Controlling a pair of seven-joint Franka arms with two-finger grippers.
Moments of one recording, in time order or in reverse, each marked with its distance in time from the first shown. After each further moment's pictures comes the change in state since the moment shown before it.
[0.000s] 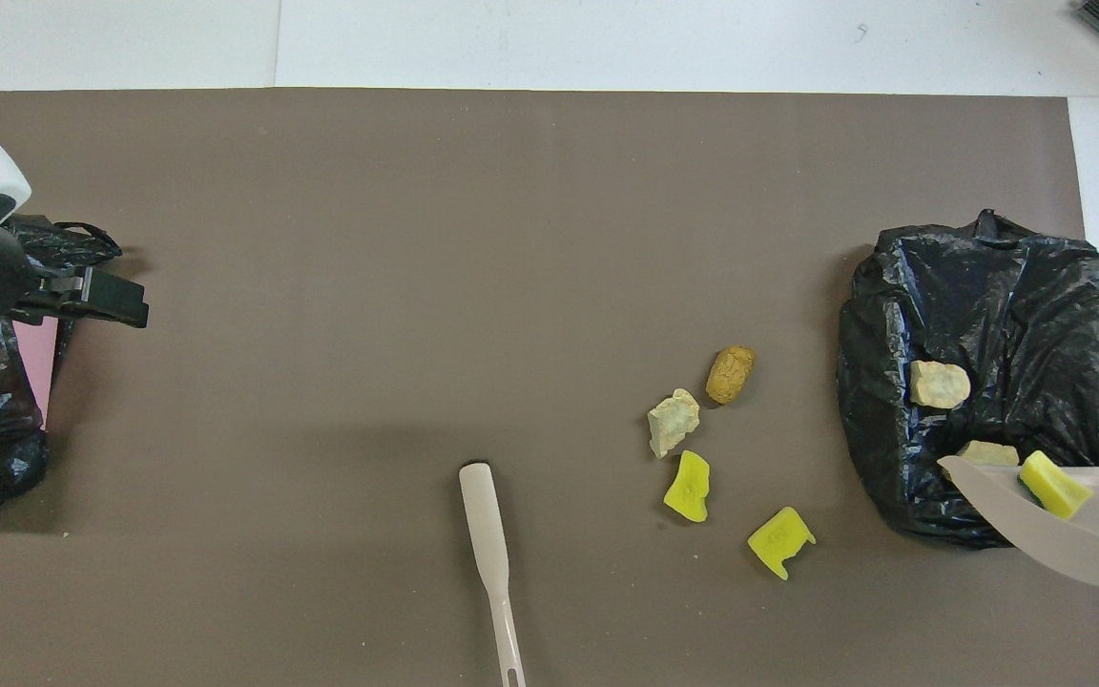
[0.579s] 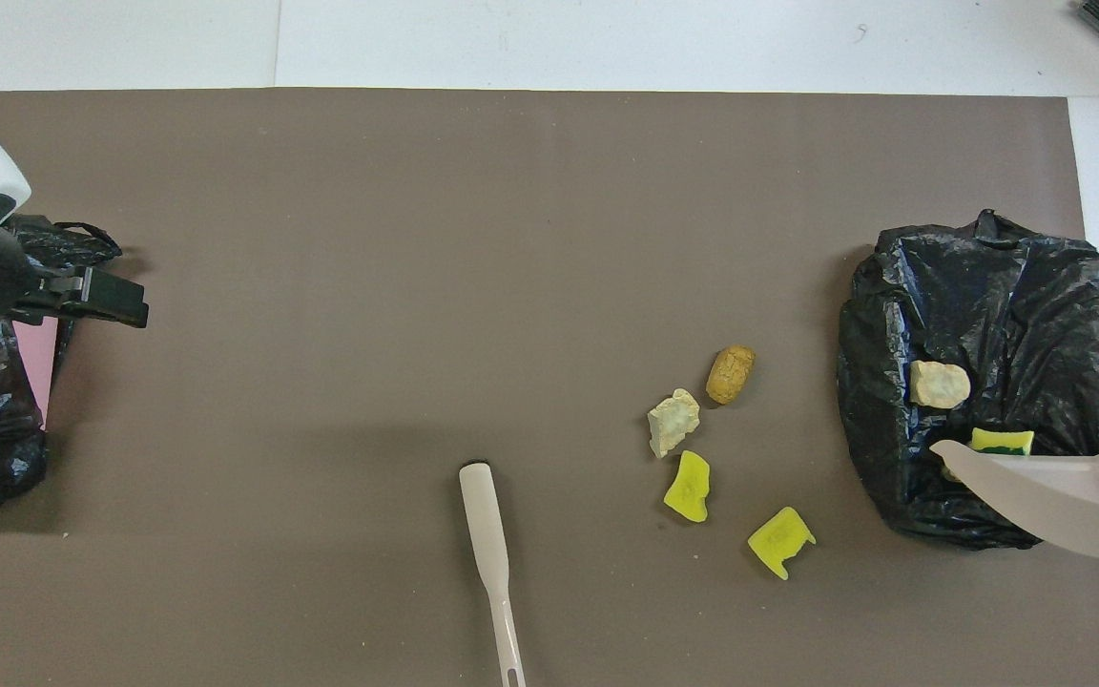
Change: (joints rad) left arm 0.000 0.000 0.000 0.000 0.000 0.000 0.000; right arm -0.004 0.160 0.006 0.143 -0.018 -0.069 0.002
